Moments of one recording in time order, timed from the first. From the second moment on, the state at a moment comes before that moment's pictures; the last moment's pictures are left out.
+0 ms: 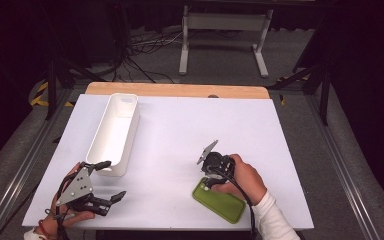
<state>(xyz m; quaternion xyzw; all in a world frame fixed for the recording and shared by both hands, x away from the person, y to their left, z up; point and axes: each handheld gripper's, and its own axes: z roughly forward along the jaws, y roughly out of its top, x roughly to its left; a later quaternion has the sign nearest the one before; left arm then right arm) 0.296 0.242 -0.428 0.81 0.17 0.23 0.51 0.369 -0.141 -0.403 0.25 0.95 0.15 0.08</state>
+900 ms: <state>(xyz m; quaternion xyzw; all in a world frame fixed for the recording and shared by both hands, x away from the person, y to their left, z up) 0.297 0.241 -0.429 0.82 0.17 0.22 0.51 0.380 -0.133 -0.421 0.24 0.96 0.10 0.06</state>
